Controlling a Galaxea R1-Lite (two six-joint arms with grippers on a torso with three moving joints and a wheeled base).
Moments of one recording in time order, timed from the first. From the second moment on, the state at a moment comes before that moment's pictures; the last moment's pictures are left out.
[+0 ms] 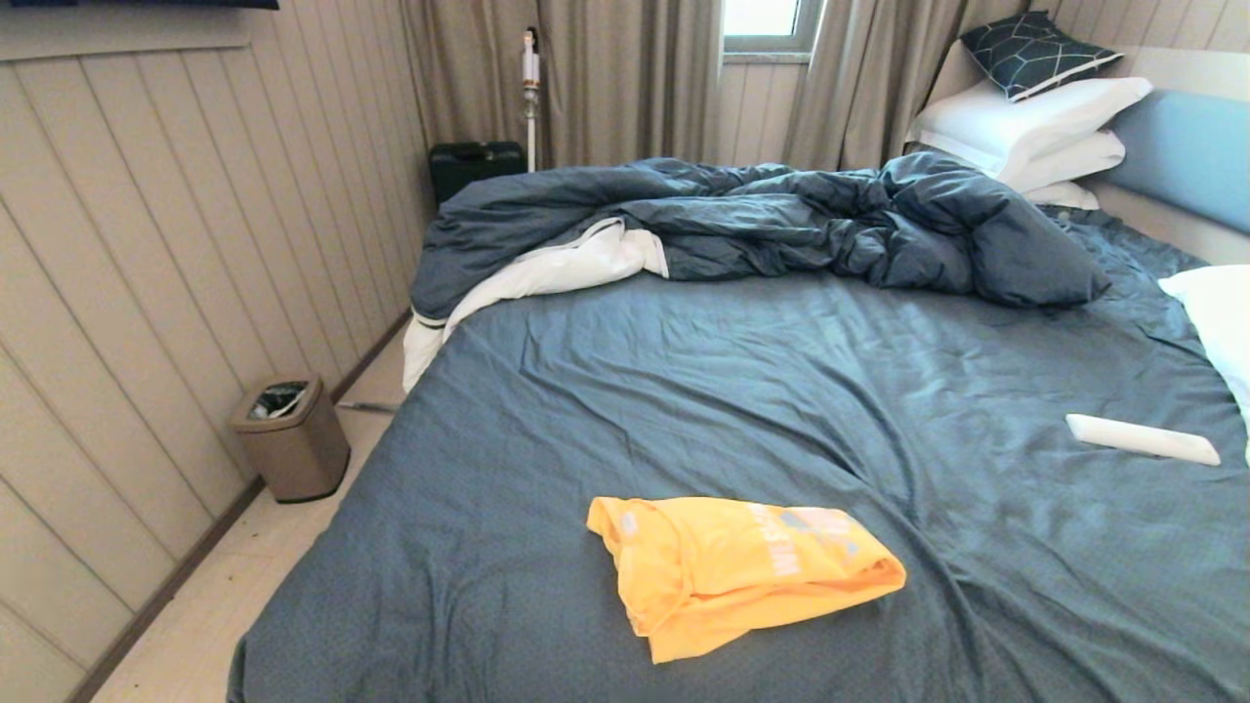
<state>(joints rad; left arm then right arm) -0.22 0.57 -0.66 0.51 0.13 -0.24 0.17 0.55 -0.60 0.54 0.01 0.22</state>
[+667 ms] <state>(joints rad) -0.06 0.25 -0.46 0.60 0.26 -0.17 0.16 0.27 -0.30 0.39 -0.33 0.13</state>
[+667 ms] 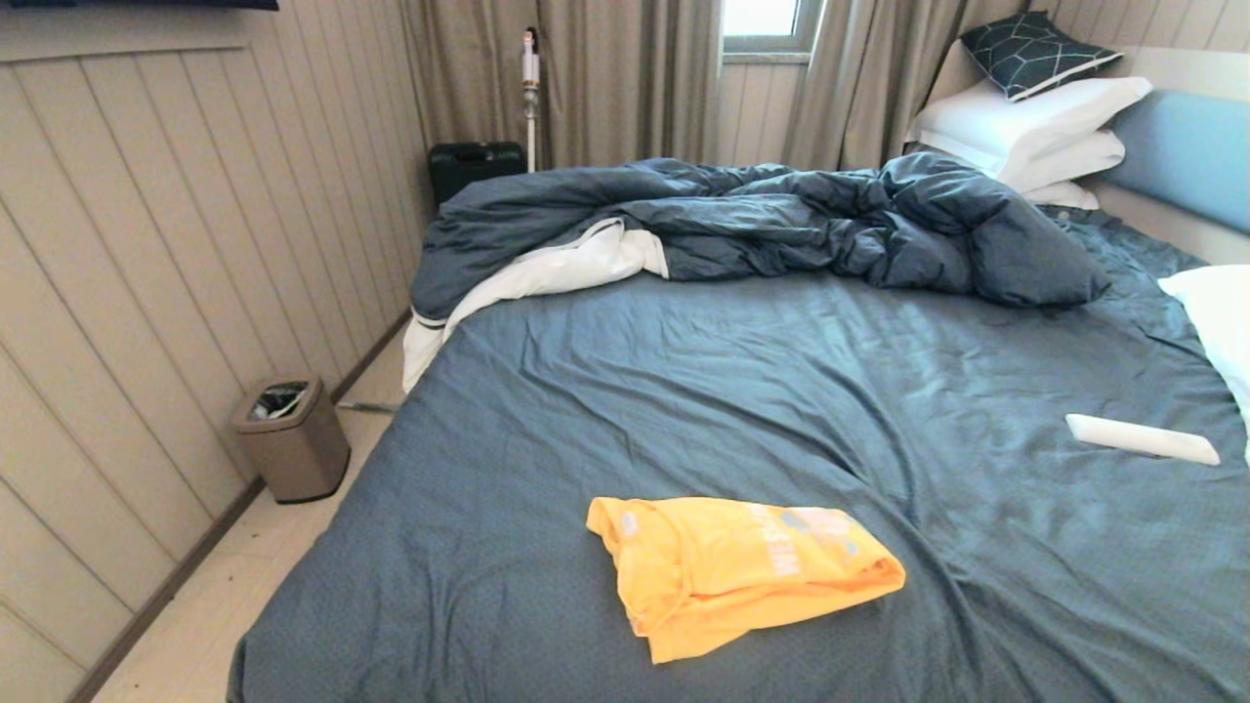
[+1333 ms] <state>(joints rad) 0.00 0.00 -0.25 0.55 0.08 -0.06 -0.03 0.22 -0.22 0.36 -0.37 0.08</state>
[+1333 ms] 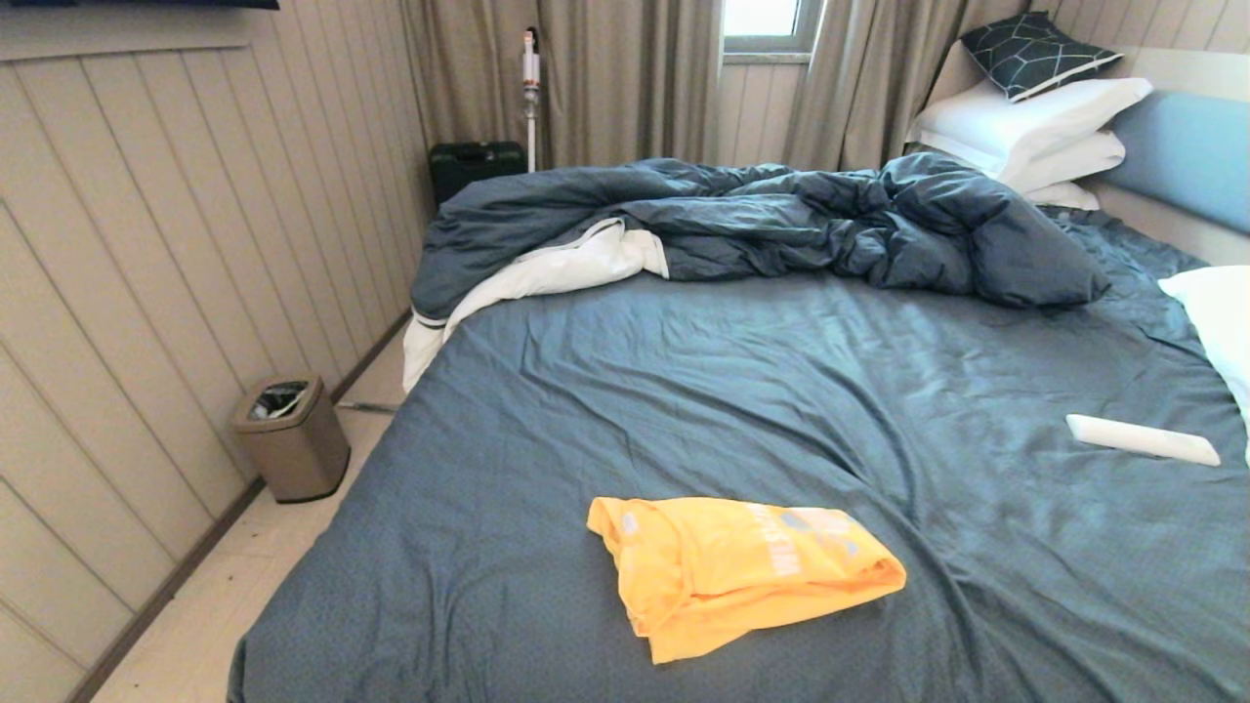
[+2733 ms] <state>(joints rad) 0.00 0.00 0.00 -0.01 0.01 0.03 0.00 0.00 0.00 -0.04 -0.01 -0.04</state>
